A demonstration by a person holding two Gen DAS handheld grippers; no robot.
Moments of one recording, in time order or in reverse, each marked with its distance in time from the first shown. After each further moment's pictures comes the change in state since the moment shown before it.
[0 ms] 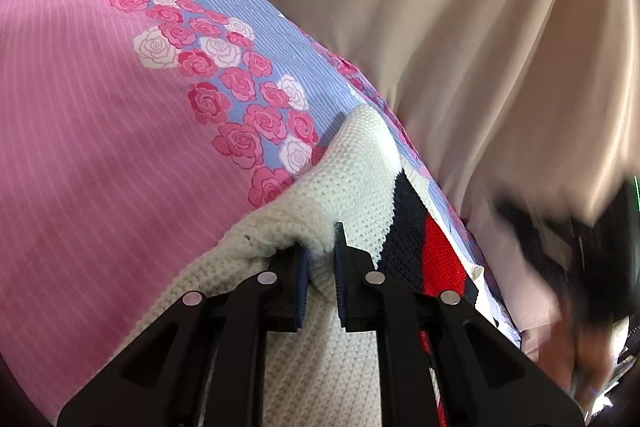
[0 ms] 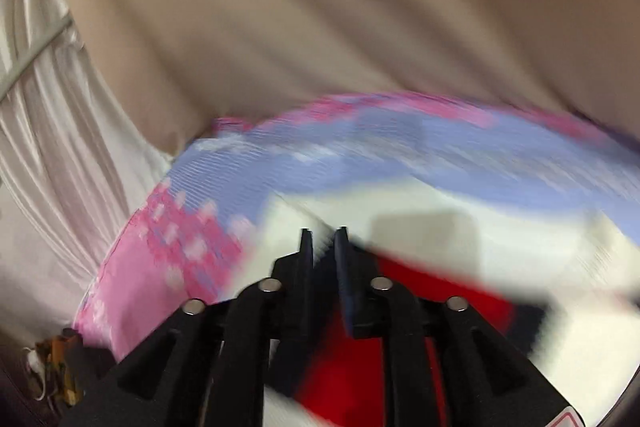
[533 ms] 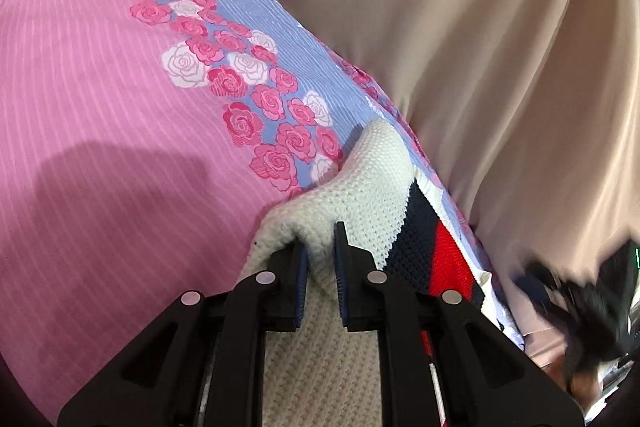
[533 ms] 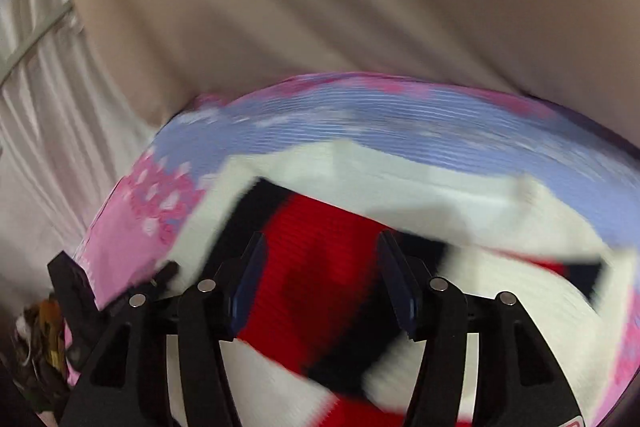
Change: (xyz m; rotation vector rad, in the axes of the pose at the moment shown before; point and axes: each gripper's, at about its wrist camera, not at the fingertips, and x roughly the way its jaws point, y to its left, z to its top) left arm -0.004 0.018 0.009 -0.024 -0.004 0.002; right arm 0.015 -0.007 0.005 -0.116 0.085 0.016
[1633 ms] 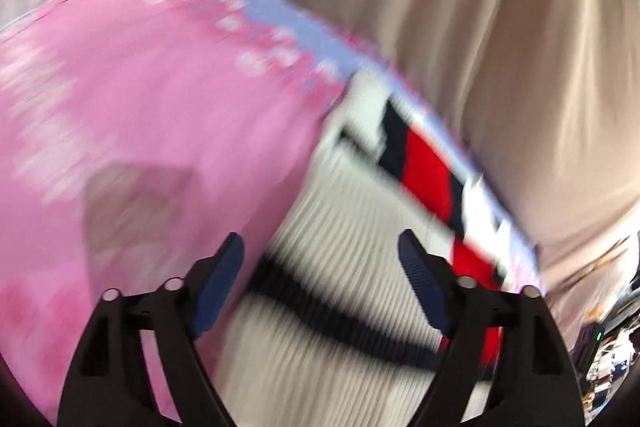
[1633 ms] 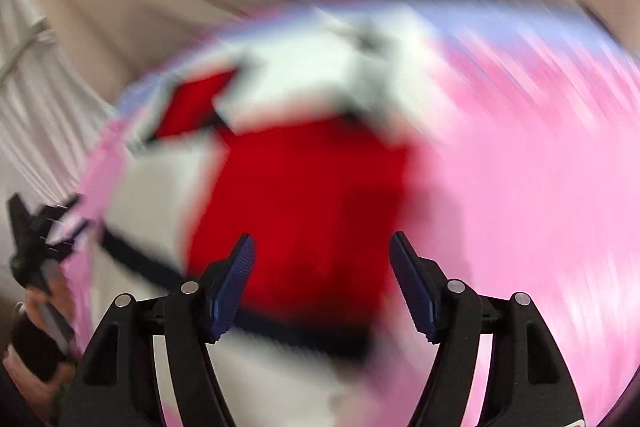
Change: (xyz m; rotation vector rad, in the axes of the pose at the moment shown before) left arm -0.161 0.014 -0.030 0.176 0.211 0.108; right arm -0.212 -0.089 -0.262 0.356 0.119 -0.211
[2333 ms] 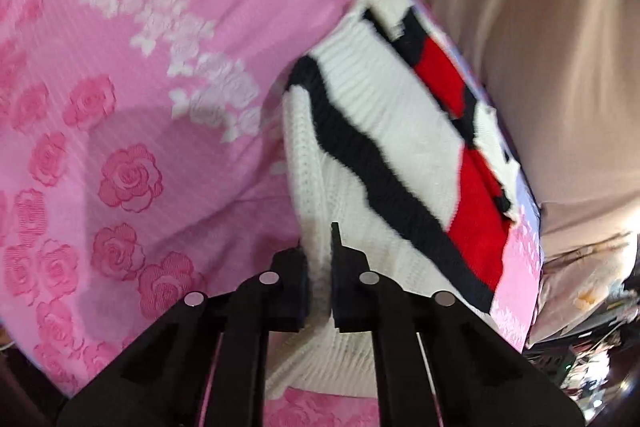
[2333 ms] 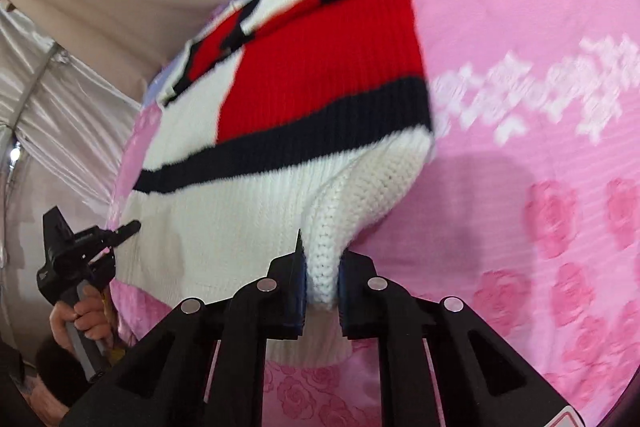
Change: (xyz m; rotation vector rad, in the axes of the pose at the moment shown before) left arm -0.026 -0.010 -0.079 -0.083 0.159 0.023; right arm 0.005 0.023 -0.091 0.137 -0.023 0.201
